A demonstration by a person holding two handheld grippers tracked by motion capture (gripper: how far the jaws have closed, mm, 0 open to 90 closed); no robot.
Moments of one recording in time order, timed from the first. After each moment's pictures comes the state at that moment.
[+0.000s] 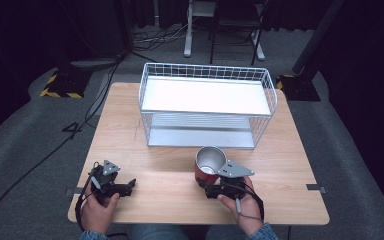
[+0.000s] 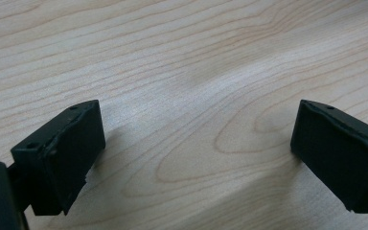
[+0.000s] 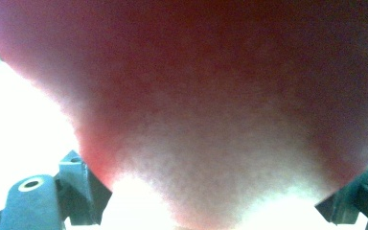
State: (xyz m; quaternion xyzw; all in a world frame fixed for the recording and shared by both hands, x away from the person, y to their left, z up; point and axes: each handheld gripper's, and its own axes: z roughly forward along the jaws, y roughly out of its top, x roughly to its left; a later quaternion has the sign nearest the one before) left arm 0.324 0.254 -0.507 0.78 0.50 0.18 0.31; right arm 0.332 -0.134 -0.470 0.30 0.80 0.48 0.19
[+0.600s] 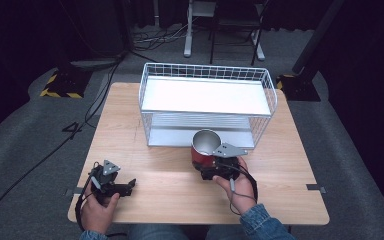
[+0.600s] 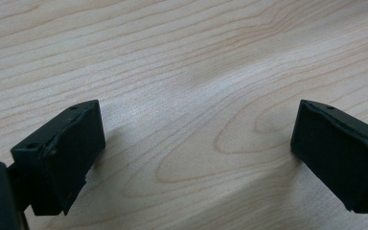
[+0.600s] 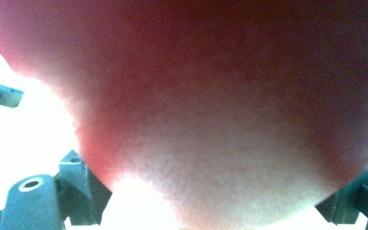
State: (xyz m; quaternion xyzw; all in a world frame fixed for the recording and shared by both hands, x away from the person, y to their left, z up) left arm 0.324 0.254 -0.507 0.78 0.50 0.18 0.31; right arm 0.379 -0.121 -0.456 0.31 0.80 0.47 0.18
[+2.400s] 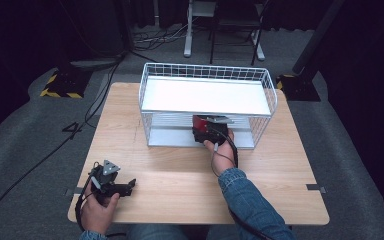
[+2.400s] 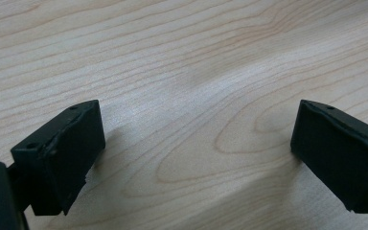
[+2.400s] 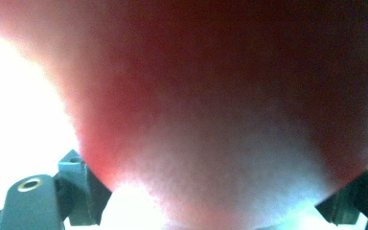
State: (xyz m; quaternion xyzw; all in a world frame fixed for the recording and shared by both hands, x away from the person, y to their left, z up) left arm 0.324 0.255 -0.507 0.78 0.50 0.18 0.31; right arm 0.498 -0.100 -0.482 0.43 0.75 0.44 0.25
